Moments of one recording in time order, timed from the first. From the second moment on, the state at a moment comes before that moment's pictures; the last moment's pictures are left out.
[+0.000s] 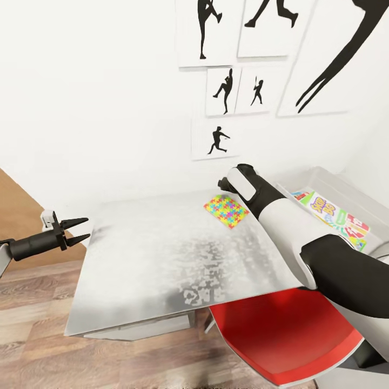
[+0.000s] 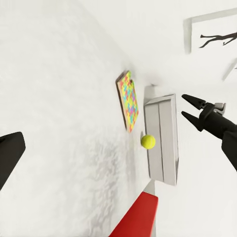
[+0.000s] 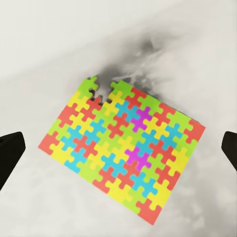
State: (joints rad) left arm -0.96 0.55 0.20 -0.52 0.44 1.01 -1.23; right arm -1.47 0.13 0.42 -0.44 -0.85 0.58 -0.66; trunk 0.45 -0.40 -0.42
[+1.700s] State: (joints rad) left arm -0.85 0.59 0.20 -0.66 0.44 0.95 -1.57; right arm -1.50 0.13 0.42 -0.45 -0.80 0.59 -0.66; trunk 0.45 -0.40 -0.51
